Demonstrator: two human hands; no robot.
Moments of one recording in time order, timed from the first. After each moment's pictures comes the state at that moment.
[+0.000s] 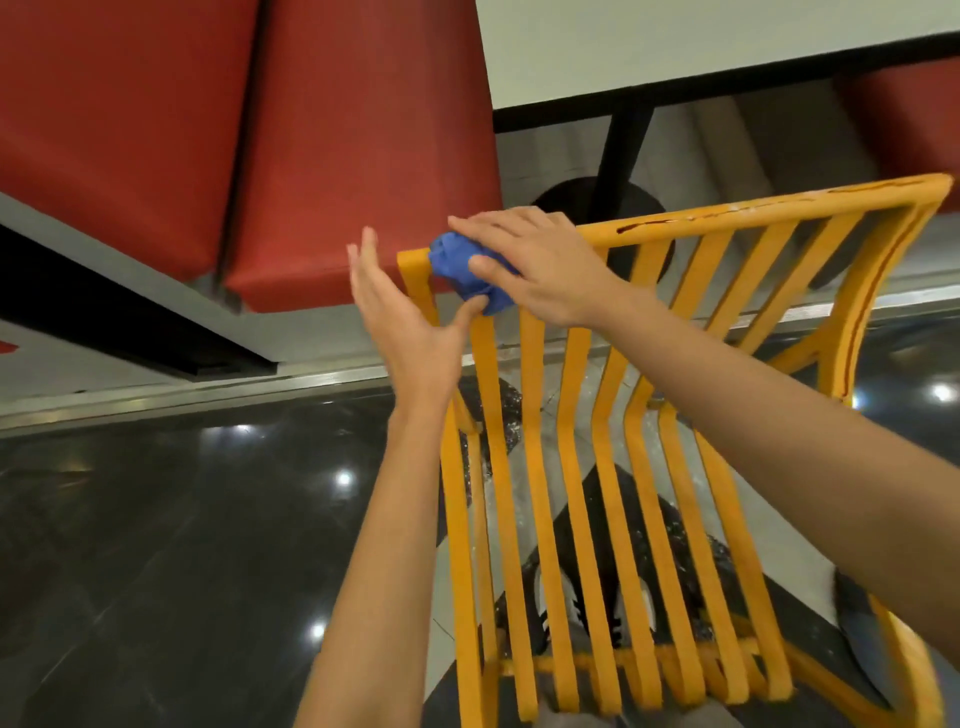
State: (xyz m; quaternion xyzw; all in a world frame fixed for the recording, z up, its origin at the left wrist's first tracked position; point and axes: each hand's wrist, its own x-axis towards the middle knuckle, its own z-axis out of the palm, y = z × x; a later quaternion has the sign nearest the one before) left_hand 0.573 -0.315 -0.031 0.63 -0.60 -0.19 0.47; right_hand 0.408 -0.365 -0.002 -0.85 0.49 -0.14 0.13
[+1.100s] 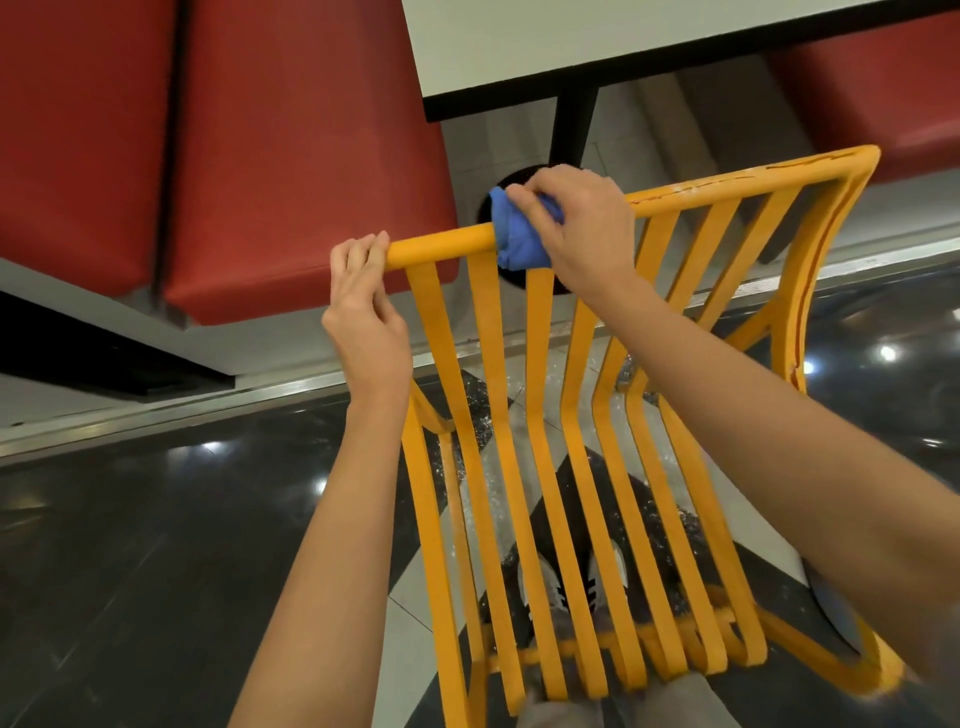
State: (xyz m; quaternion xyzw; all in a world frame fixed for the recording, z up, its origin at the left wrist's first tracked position) left_hand 0.567 -0.336 -0.054 0.60 -0.65 -0.12 0.46; right_hand 0.349 -0.372 -0.030 -0.69 0.64 -0.35 0.01
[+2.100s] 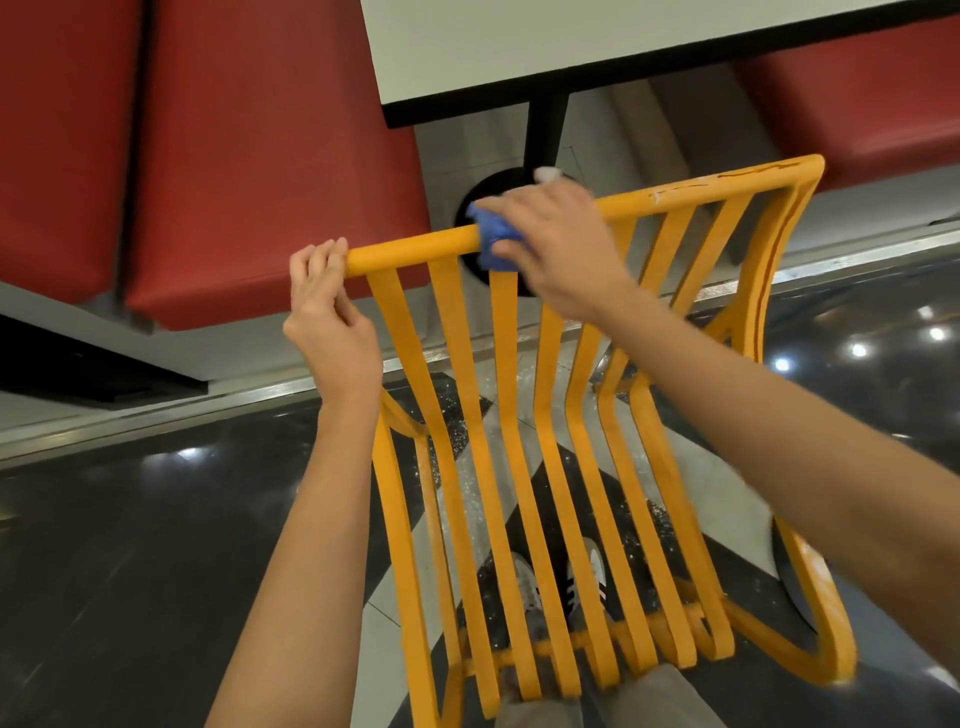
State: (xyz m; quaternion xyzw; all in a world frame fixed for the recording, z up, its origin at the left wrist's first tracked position) left_hand 0.559 -0.336 -0.044 0.63 -0.63 -0.09 0.45; right_hand 0.319 -0.351 -0.022 -0.80 0.58 -0.16 0.00
